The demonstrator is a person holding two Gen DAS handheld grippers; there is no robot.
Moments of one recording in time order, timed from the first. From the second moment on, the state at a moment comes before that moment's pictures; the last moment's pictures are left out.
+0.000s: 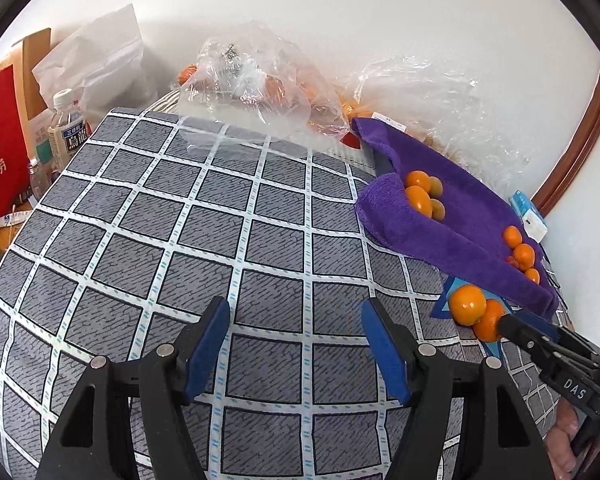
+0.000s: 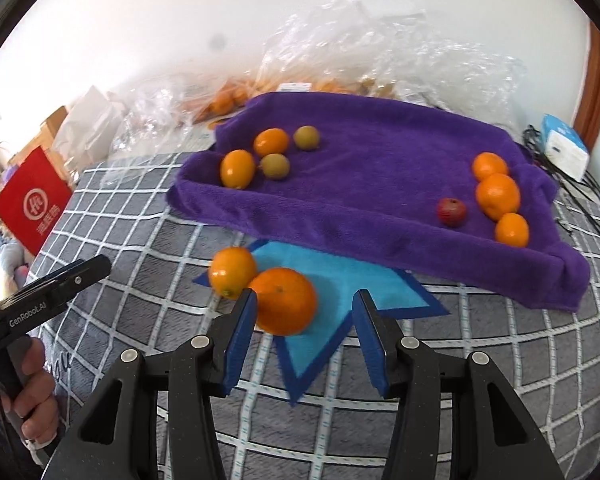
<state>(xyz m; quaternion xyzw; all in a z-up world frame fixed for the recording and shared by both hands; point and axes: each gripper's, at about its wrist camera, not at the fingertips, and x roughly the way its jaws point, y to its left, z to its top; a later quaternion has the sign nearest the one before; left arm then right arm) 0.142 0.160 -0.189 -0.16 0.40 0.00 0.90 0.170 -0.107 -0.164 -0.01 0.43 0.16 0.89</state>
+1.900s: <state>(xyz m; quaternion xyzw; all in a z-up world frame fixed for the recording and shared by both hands) 0.168 0.048 -0.162 -0.14 0.42 -0.09 0.89 0.158 -0.258 -0.176 0.05 0.42 0.08 0.91</state>
